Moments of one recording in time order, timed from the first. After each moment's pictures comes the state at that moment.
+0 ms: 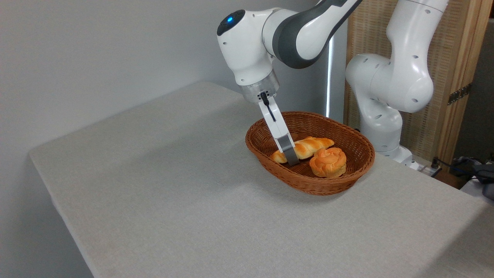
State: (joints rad) arm -0.20 -0.47 -0.07 -2.57 0.01 1.82 1.05
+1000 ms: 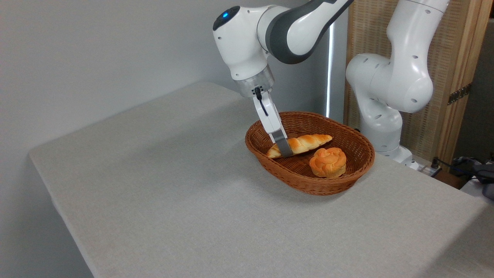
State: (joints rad) arm -0.22 -0.47 -0.11 -2.55 0.01 1.82 1.05
